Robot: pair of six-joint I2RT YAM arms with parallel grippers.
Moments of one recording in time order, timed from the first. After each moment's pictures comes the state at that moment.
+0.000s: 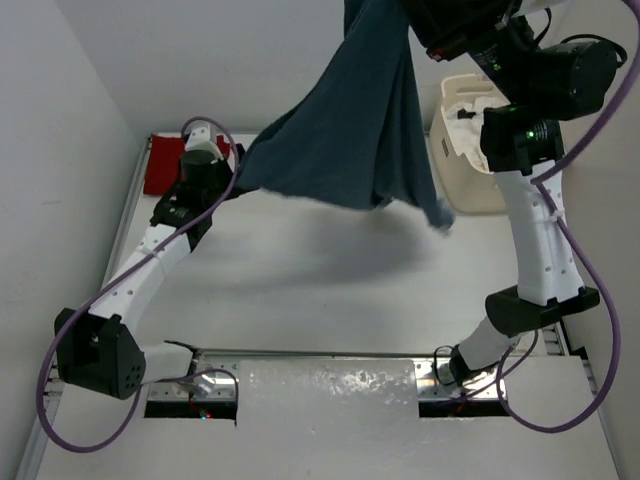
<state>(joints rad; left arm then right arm) -0.23 1.26 1.04 -0.17 -0.12 -0.45 0.33 1.65 2.27 0.34 -0.70 0.49</state>
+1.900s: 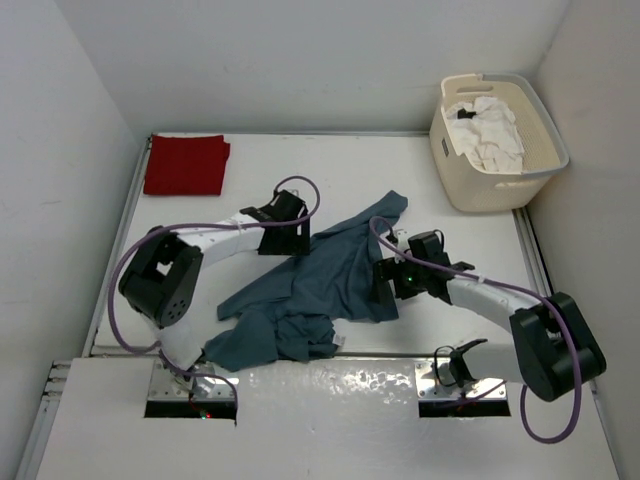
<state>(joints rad) -0.58 1.71 1.08 -0.45 -0.17 -0.53 0.39 1.26 0.43 -0.14 -0.31 0.17</state>
